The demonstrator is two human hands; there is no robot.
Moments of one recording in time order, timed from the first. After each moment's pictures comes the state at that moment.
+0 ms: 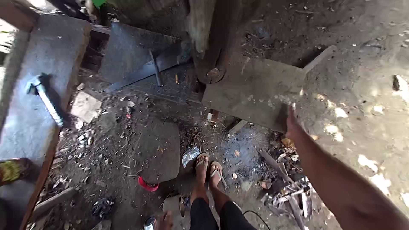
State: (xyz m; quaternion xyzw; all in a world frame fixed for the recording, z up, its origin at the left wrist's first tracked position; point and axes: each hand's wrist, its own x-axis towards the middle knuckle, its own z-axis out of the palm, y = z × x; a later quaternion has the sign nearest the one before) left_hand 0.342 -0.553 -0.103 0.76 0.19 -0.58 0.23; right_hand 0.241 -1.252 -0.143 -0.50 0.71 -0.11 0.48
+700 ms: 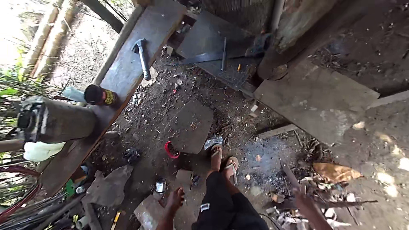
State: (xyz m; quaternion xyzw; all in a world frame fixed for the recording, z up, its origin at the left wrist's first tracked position) left_hand 0.281 -0.484 -0.062 0.73 0.33 -0.50 0.33; right_hand 0.052 -1.029 -0.101 -0.65 0.57 0.32 0.39
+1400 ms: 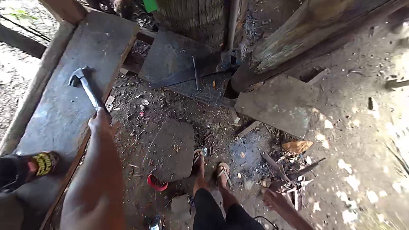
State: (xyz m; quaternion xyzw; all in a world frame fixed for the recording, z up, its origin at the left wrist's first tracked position) left_hand 0.886 -0.618 -0.042 0.77 0.29 -0.15 0.54; right_hand 0.189 -0.916 -0.028 -0.51 0.62 0.30 0.52
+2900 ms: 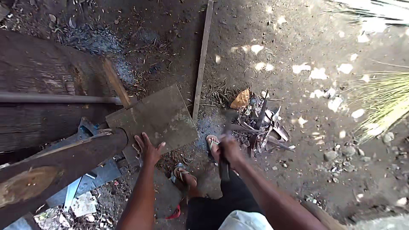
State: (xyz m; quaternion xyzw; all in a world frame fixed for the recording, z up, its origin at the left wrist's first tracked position) left_hand 0.477 -1.164 -0.088 0.86 -0.42 -0.28 -0.09; right_hand 0.118 -1.209 -0.022 -0.11 0.66 -0.21 0.72
